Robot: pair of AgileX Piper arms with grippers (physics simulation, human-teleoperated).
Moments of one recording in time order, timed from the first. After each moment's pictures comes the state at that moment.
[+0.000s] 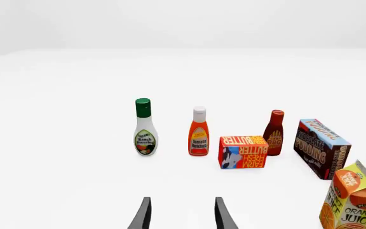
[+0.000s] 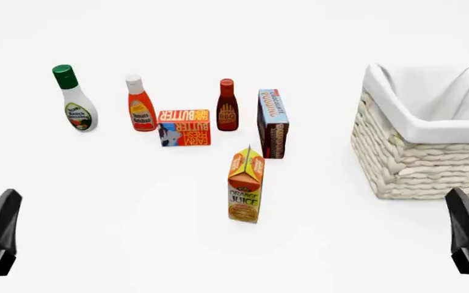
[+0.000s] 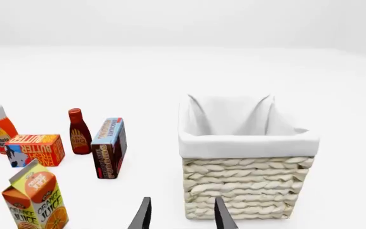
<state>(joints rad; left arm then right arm) 0.00 0.00 0.00 0.00 0.00 0.00 0.03 0.00 -0.02 -0.01</state>
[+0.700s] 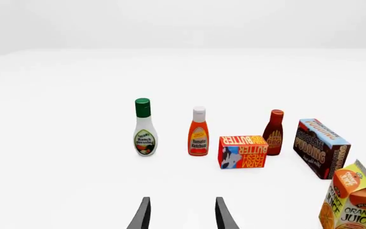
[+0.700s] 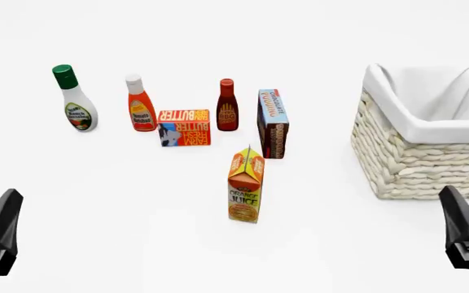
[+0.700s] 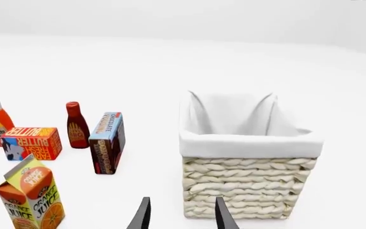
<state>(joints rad) 0.00 0.00 0.00 0.00 0.00 0.01 0.11 0.00 -0.07 -0.03</state>
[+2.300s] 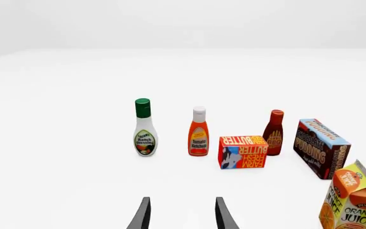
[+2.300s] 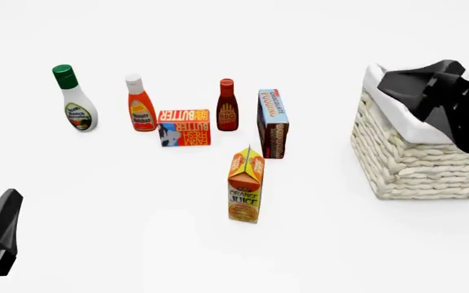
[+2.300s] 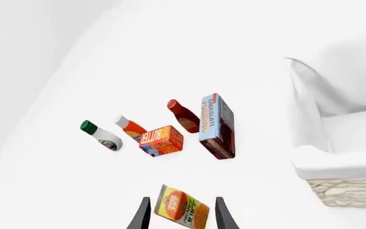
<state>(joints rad) 0.00 0.00 0.00 0.00 0.00 0.36 0.74 -0.70 0.31 0.61</state>
